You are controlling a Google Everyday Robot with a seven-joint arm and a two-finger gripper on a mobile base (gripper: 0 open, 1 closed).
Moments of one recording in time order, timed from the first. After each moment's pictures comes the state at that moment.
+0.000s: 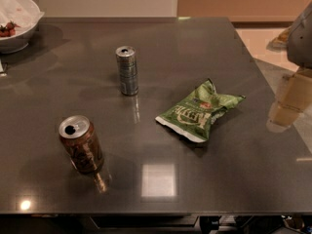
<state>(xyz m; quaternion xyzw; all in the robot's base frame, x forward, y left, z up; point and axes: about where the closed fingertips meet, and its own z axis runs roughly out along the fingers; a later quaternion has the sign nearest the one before) 0.438 -0.217 0.976 -0.60 0.78 -0.03 0.16</state>
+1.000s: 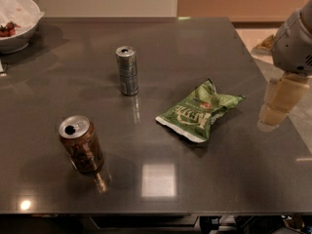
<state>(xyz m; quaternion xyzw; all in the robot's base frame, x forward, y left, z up) 0.458 -0.208 0.953 -0.64 0.75 -0.01 0.17</state>
